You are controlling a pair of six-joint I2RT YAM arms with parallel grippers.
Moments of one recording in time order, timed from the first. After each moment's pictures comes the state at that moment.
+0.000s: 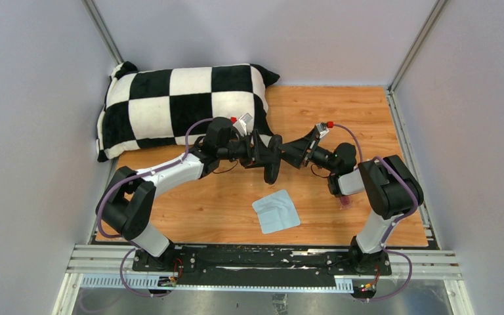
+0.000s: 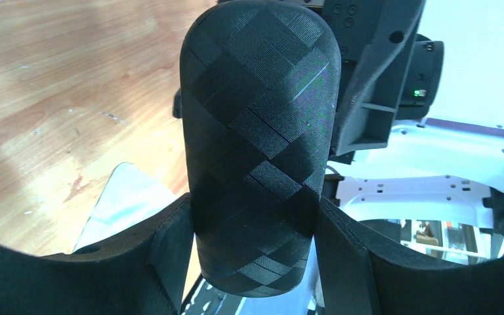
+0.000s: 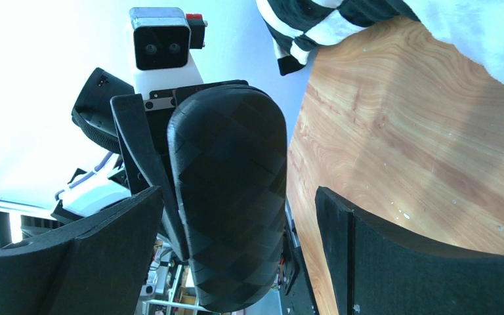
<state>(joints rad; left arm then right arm) -0.58 1.56 0.92 0.23 0.67 -0.93 0.25 1.74 0.50 1.42 -0.86 1.44</state>
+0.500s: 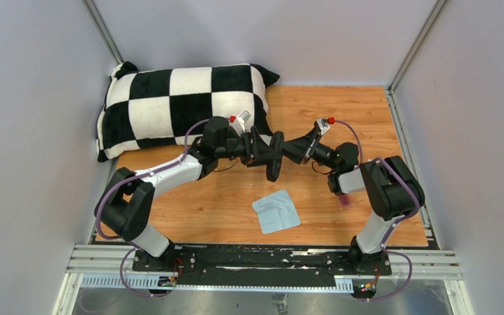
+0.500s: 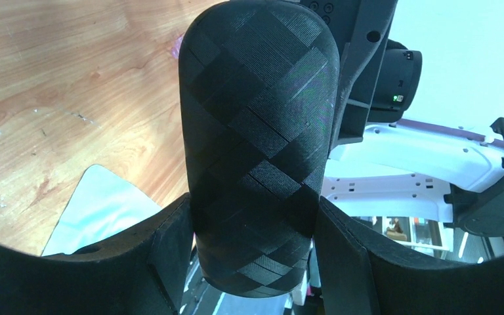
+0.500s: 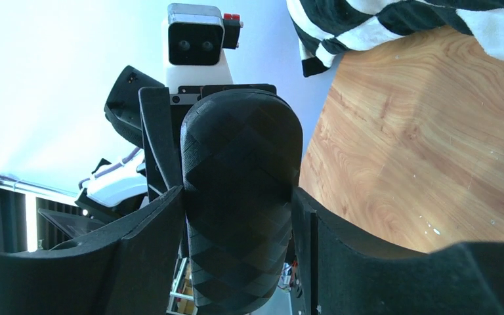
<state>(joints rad) -0.57 1.55 0.91 0.32 0.72 -1.03 0.25 1.73 0.52 1.48 -0.87 1.49</state>
